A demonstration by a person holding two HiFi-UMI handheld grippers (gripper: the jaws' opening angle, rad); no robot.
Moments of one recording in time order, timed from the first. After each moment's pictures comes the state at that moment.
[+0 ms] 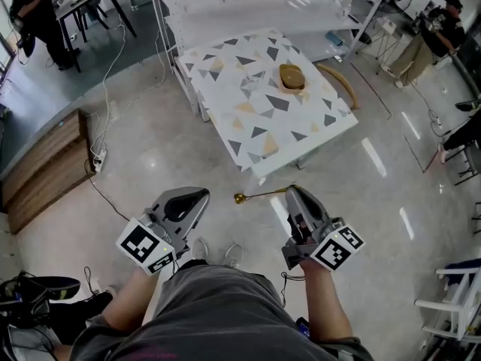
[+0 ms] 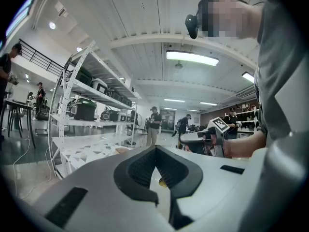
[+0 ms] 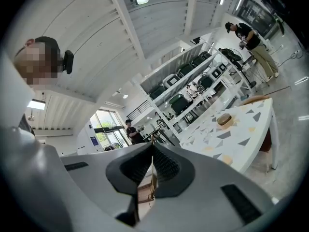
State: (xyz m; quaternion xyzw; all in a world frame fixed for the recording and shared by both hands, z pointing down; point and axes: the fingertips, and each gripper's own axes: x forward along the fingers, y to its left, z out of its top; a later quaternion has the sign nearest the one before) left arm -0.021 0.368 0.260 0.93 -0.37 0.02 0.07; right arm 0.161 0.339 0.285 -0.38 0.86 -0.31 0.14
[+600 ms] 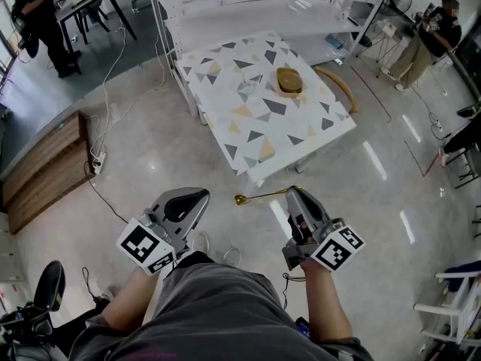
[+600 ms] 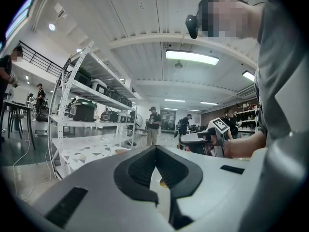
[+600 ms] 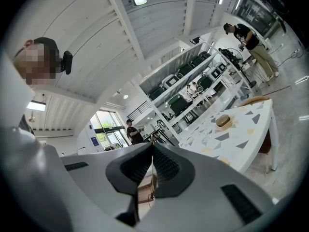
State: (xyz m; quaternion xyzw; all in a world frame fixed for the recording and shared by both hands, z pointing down) left arm -0.003 0.358 0.259 0.92 -0.37 0.02 0.07; right arm 0.181 0.328 0.287 -0.38 0.86 -0.31 0.14
